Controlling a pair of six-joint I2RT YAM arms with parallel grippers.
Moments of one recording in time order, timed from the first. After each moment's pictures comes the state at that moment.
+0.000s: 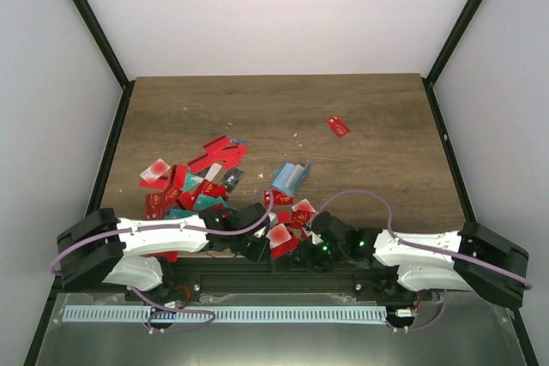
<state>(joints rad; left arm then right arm) -1.15 1.34 0.61 -0.37 0.19 -0.69 1.10 1.10 0.26 -0.02 -0.42 1.18</state>
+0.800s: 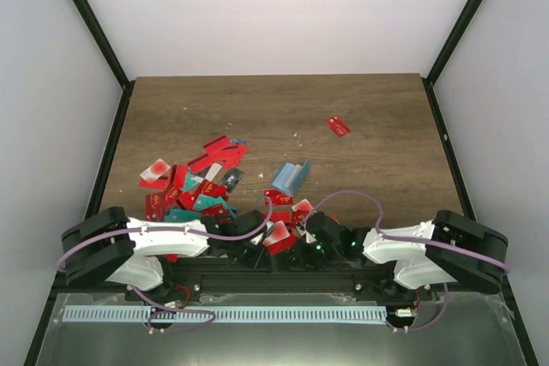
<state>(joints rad) -1.16 1.37 0.51 -0.27 0.23 -0.71 1.10 1.28 0.25 0.21 -0.42 1.19</state>
